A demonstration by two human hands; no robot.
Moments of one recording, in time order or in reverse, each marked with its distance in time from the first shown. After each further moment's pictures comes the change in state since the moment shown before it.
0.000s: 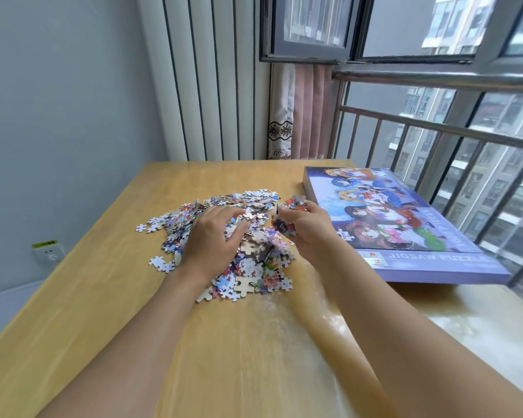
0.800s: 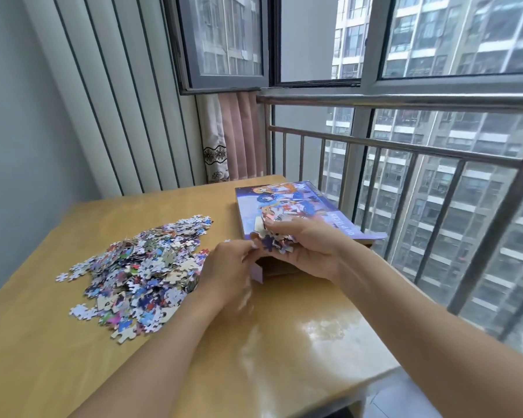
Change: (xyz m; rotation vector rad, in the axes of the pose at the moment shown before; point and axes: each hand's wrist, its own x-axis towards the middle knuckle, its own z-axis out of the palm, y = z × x) left_hand 0.013 0.132 0.075 -0.124 -0.280 0.036; right_hand -0.098 -0.094 -0.117 0.179 -0.298 0.125
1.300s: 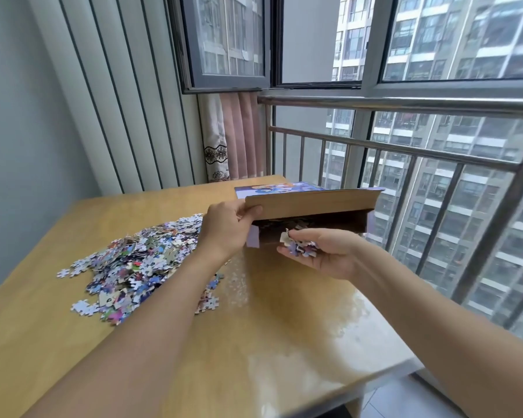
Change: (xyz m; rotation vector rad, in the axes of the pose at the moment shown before) left_hand 0.045 0.026 -0.035 -0.163 0.197 -0.049; right_hand 0.009 -0.002 -0.039 -0.022 0.233 0.124
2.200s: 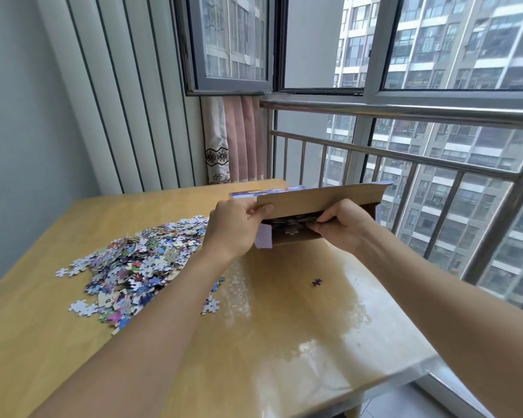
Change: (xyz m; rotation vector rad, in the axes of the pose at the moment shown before) left_hand 0.000 0.011 -0.002 -0.031 0.001 0.033; right_hand 0.043 -0.042 -0.019 0.267 0.150 -0.254
